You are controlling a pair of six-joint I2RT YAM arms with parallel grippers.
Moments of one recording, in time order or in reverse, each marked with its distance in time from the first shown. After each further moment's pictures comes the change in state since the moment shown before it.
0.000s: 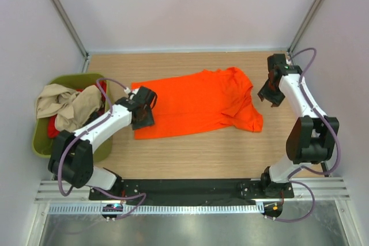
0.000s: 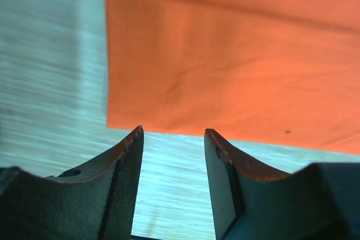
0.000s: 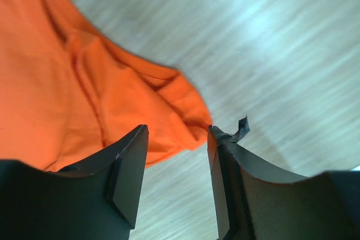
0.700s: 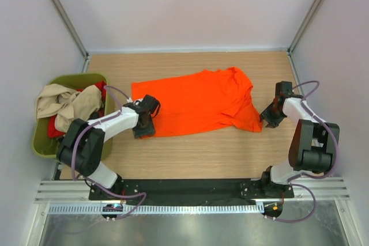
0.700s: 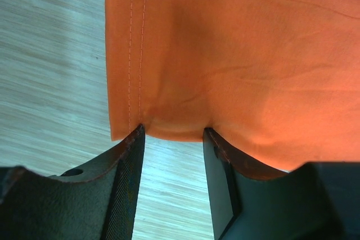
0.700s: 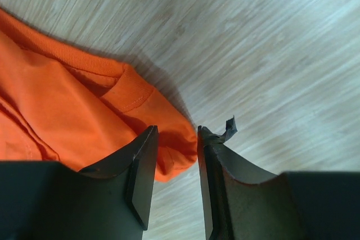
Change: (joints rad) left arm -0.018 0.128 -0.126 0.088 0.008 -0.058; right arm -0.163 -0.108 -0.467 0.328 -0.212 0.004
